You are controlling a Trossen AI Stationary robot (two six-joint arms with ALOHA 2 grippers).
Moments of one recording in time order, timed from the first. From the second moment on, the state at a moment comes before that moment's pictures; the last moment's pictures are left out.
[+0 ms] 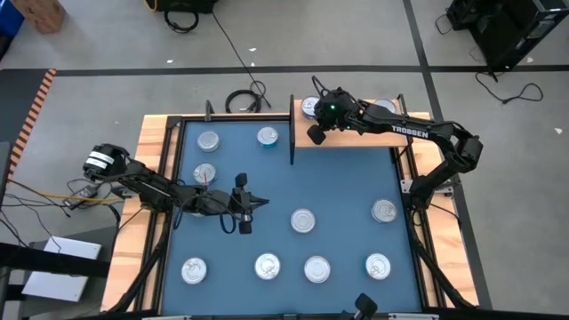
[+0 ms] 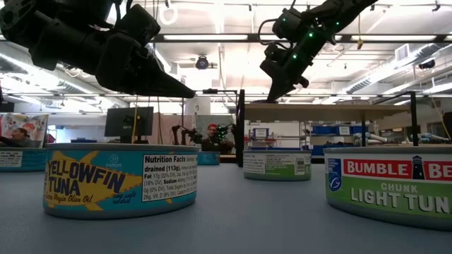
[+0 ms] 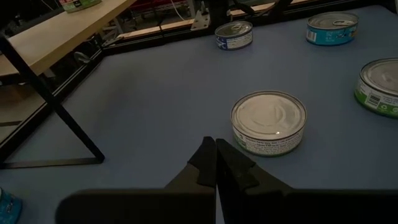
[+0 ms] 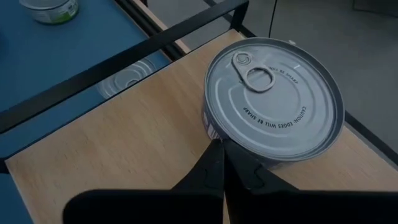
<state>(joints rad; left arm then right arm) -0.24 1.42 0.44 0.66 -0.41 0.08 -0.56 1.55 1.19 -0.38 0.17 0.06</state>
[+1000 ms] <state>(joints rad) -0.24 1.42 0.44 0.66 -0.43 0.07 -0.27 1.45 0.93 0.04 0.34 -0.04</state>
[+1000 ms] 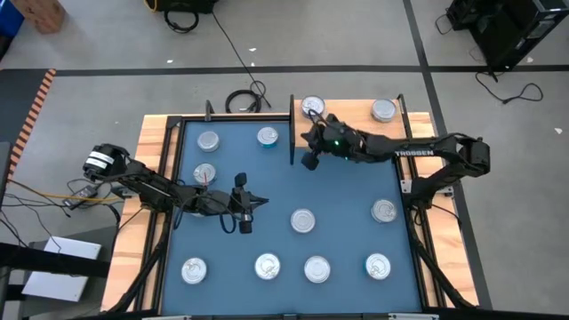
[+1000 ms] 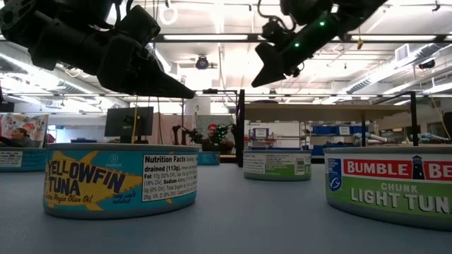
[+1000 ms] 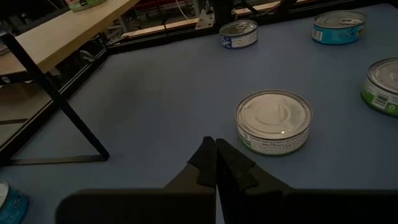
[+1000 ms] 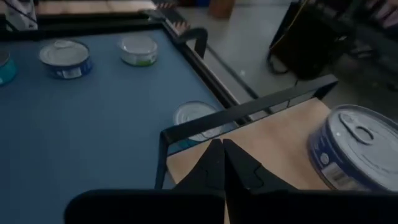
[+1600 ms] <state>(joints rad) -0.26 1.42 0.59 0.31 -0.47 0.04 0.14 1.09 0.53 0.25 0.66 -0.04</state>
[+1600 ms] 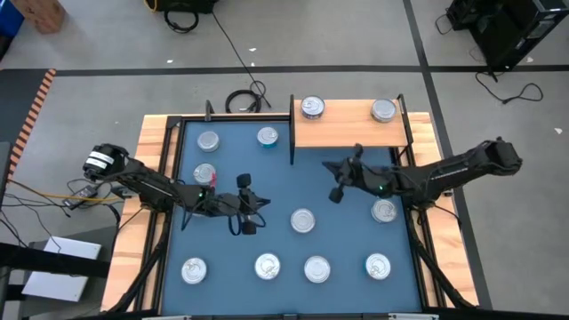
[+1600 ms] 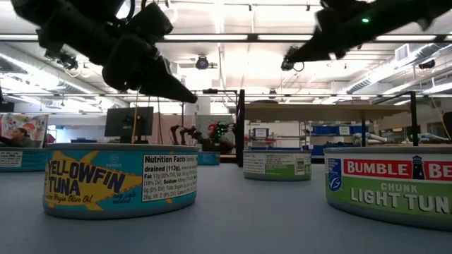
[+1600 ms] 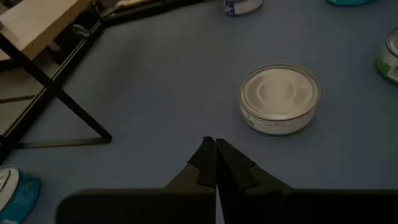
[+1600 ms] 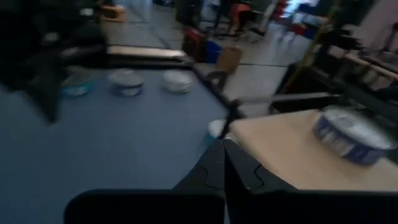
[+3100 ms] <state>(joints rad) -0.50 1.41 0.79 -1.06 -0.33 -1.00 0.37 1.09 0.48 0.28 0.43 0.13</state>
